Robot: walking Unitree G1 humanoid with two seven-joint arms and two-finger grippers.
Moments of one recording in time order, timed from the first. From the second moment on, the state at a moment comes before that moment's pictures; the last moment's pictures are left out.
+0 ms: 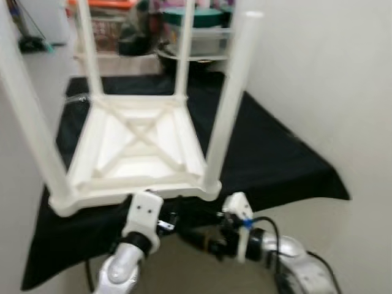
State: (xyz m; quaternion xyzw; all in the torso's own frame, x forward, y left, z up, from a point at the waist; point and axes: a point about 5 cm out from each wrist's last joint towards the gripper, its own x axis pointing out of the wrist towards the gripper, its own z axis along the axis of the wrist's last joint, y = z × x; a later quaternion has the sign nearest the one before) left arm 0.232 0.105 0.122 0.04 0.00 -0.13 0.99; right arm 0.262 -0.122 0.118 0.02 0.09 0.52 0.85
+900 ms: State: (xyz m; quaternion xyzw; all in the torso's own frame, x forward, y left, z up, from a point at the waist) left arm 0.233 0.102 0.125 0.03 0.00 -0.12 0.99; right arm 0.364 -0.148 0.283 0.10 -0.20 0.24 0.94
